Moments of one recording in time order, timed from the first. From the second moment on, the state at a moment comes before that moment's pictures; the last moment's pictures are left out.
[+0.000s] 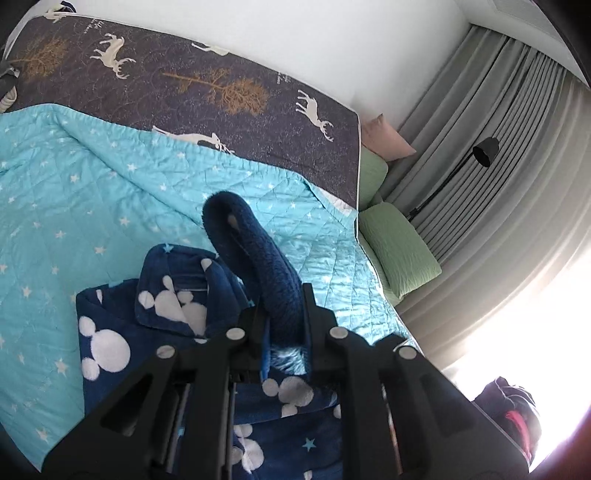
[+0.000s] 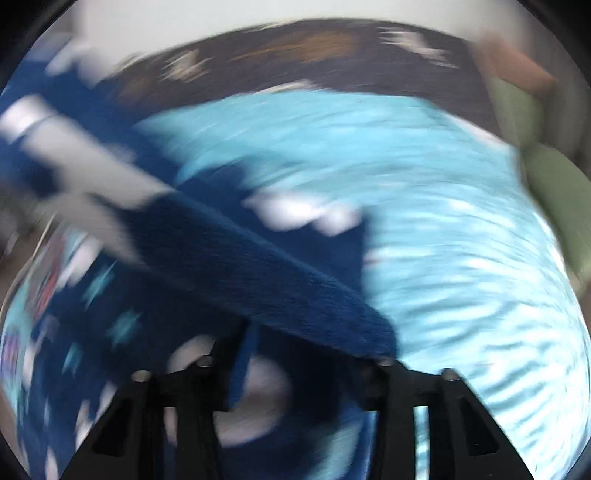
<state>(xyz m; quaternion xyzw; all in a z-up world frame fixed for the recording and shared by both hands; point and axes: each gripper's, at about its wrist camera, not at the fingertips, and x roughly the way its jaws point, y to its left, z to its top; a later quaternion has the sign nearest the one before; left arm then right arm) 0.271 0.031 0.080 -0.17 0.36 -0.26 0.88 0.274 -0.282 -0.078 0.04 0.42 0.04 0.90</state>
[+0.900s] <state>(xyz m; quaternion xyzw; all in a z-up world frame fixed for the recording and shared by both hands) 0.241 0.102 -0.143 -0.31 0.52 -0.24 0.76 0.179 -0.313 -0.056 0.10 0.44 0.11 0.89</state>
